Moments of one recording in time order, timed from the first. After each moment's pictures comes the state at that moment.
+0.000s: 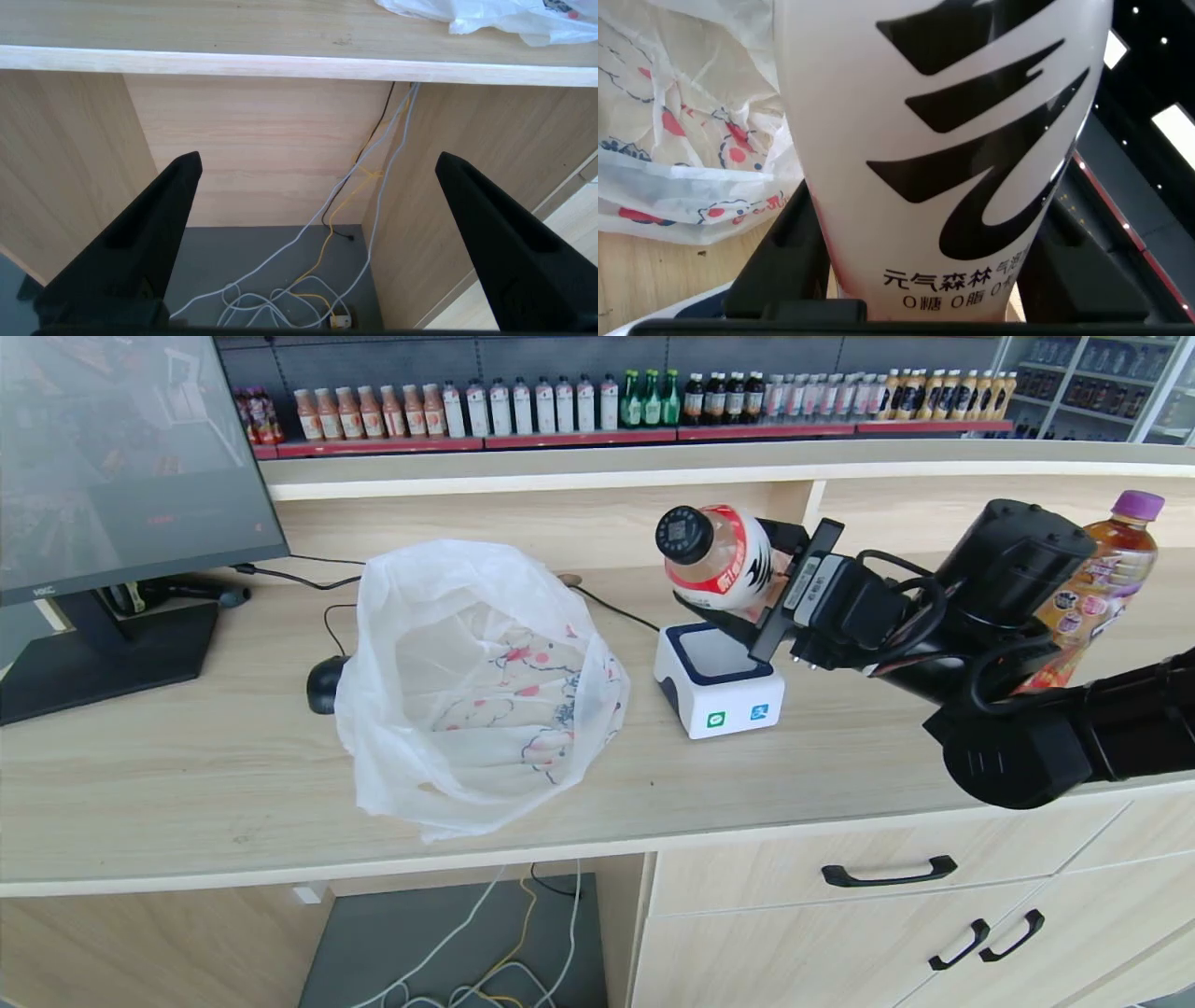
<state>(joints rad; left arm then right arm) 0.00 0.00 0.00 0.00 0.00 0.00 0.40 1.92 -1.12 -1.17 0.62 -0.99</state>
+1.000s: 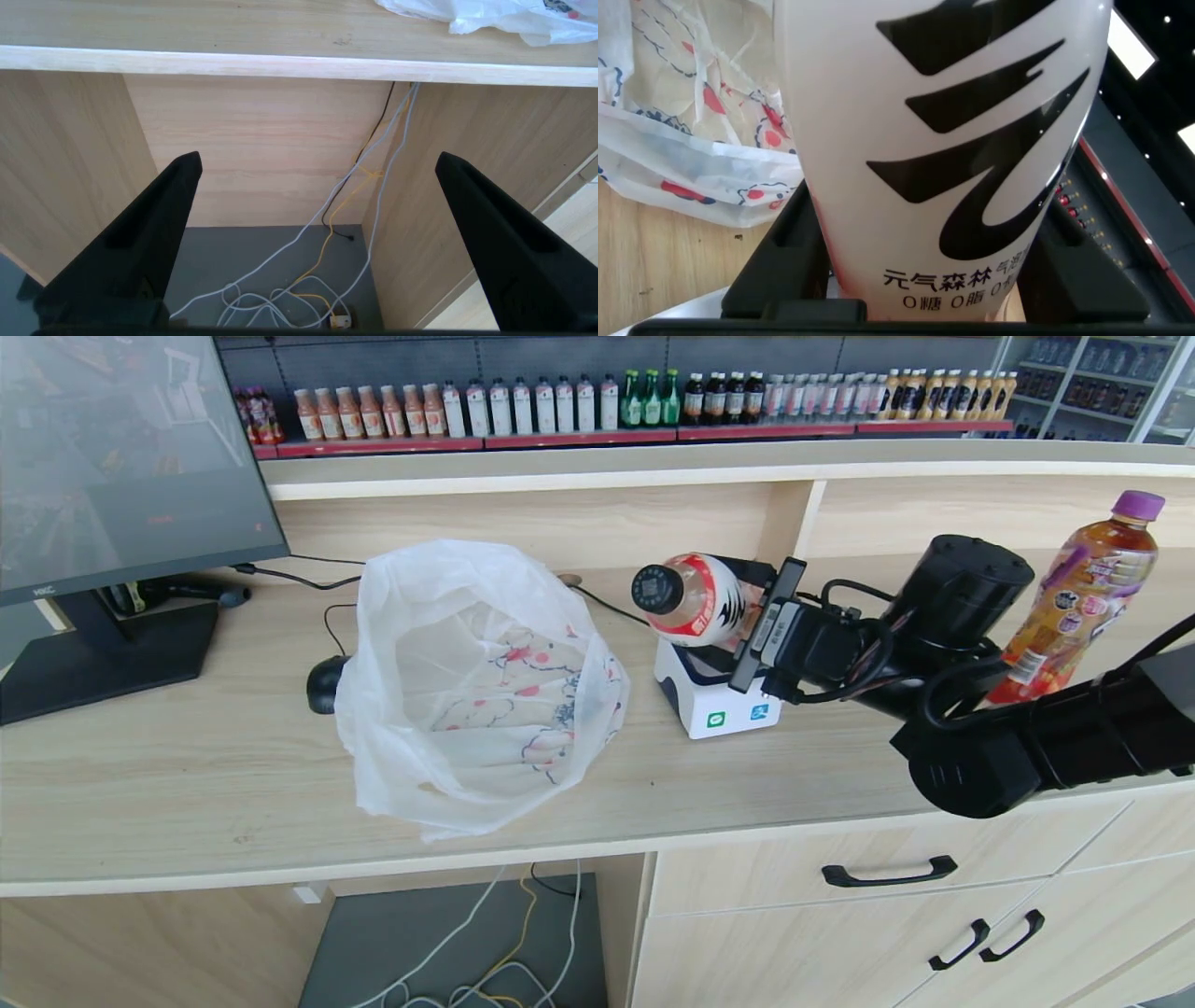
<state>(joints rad) 0.00 0.00 0.00 0.00 0.00 0.00 0.40 1.99 -1.12 -1.17 0.65 -1.04</state>
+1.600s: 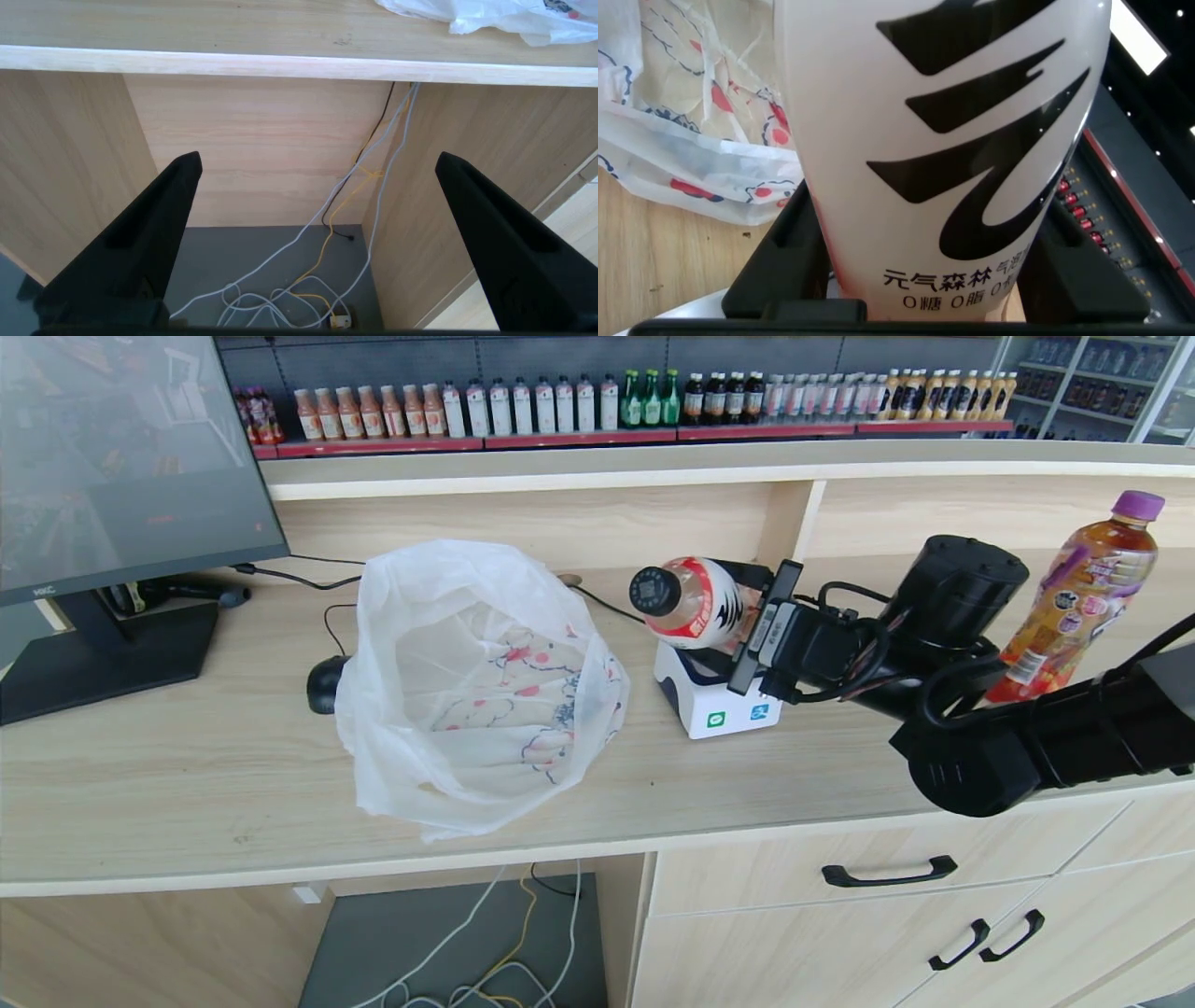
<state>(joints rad) 0.00 0.00 0.00 0.00 0.00 0.00 0.41 1.99 -1.13 -1.14 0.65 -1.04</state>
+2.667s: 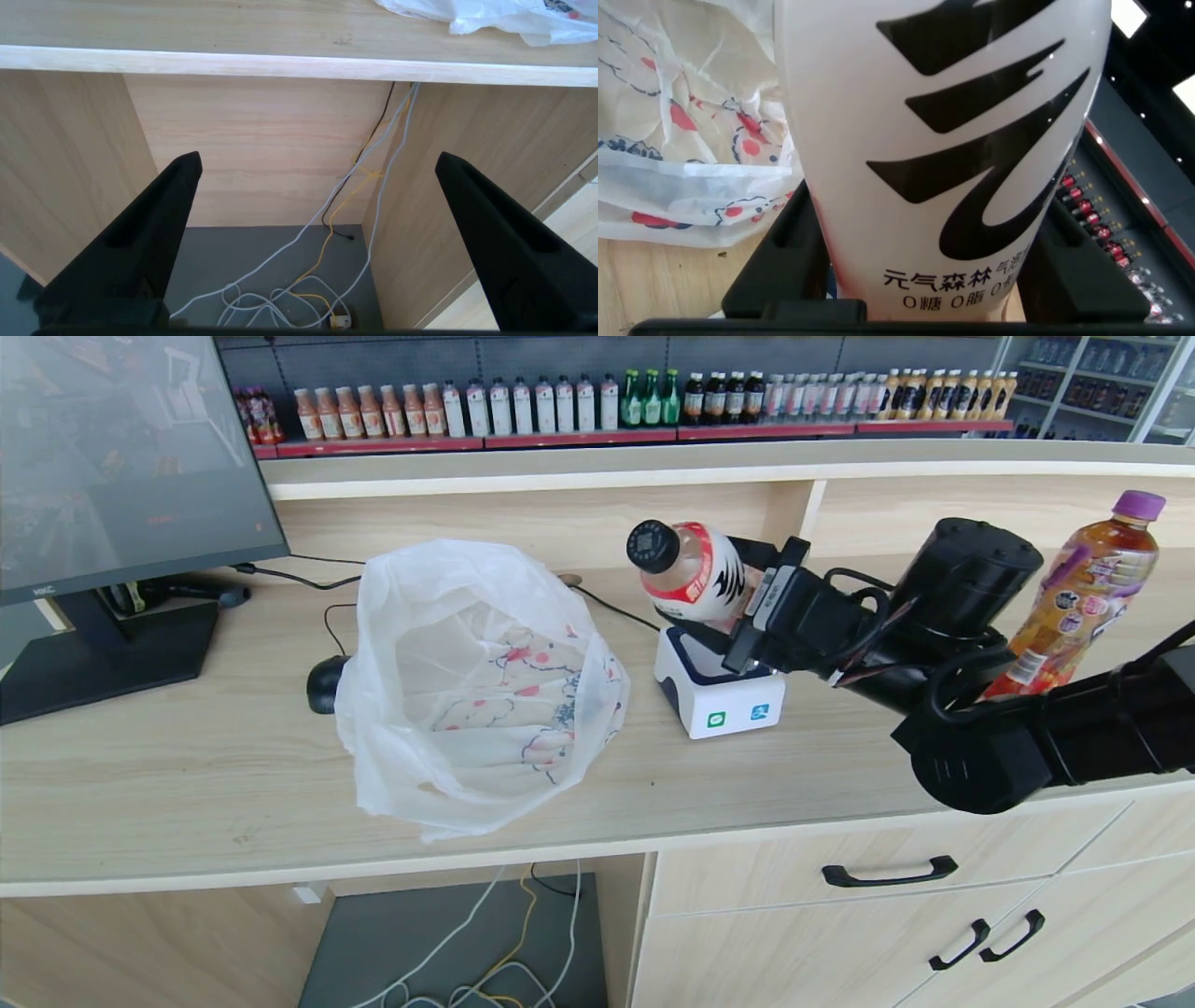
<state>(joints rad) 0.00 0.00 0.00 0.00 0.00 0.00 0.43 1.96 -1.14 -1.14 0.53 -0.96</state>
